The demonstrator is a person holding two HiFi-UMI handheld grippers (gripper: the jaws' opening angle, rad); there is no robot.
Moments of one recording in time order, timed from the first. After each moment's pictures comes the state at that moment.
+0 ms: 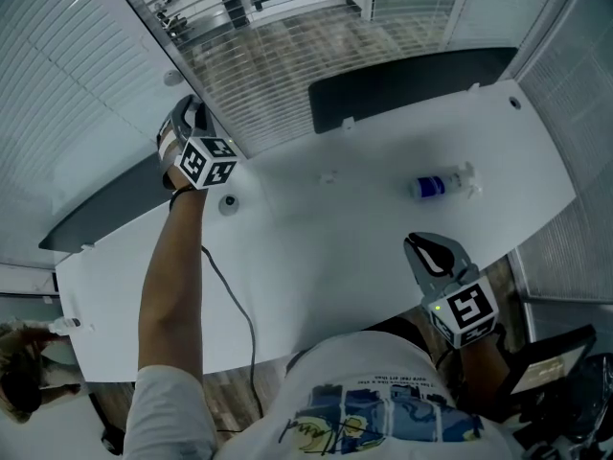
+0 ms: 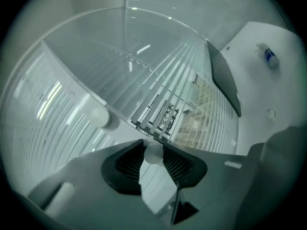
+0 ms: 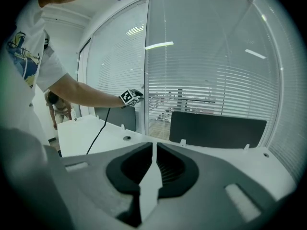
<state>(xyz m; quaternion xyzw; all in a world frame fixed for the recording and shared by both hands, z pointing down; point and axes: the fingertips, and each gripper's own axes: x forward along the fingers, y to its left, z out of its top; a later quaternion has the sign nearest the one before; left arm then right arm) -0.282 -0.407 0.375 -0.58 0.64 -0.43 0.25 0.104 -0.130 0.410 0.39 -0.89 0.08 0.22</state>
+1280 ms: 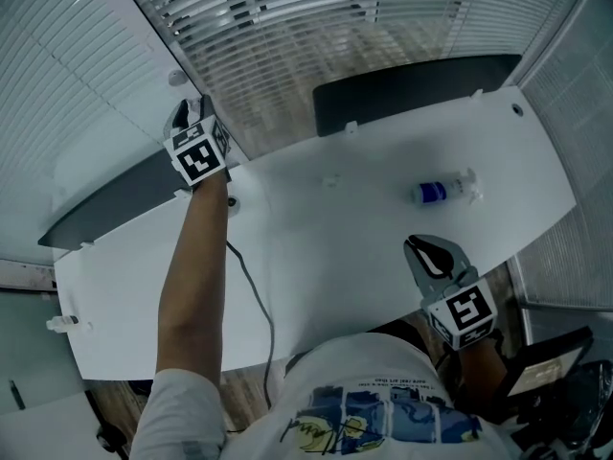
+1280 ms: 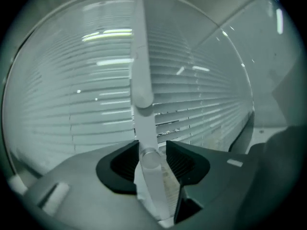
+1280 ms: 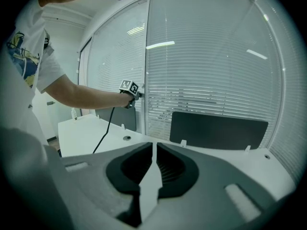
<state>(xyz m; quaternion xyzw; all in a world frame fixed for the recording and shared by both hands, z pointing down) -0.295 -0.399 0.354 -0.64 0.76 -0.12 -0.03 0.103 -0.137 0.414 0.39 -0.89 0.07 0.22</state>
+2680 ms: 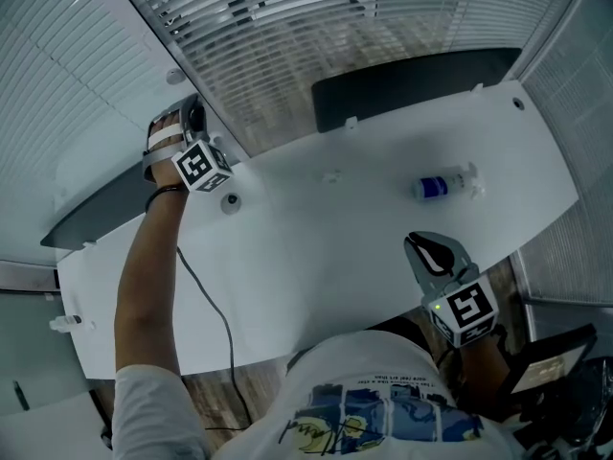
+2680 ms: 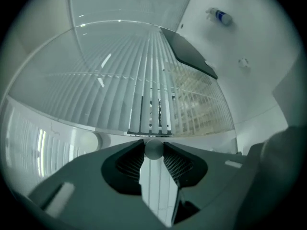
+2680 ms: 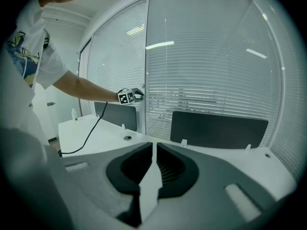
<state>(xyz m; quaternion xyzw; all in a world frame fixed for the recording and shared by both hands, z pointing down) -0.279 -0.404 0.387 -0.53 0.49 -0.58 0.38 0.102 -0.134 0.415 0.39 -0.89 0.08 0.22</state>
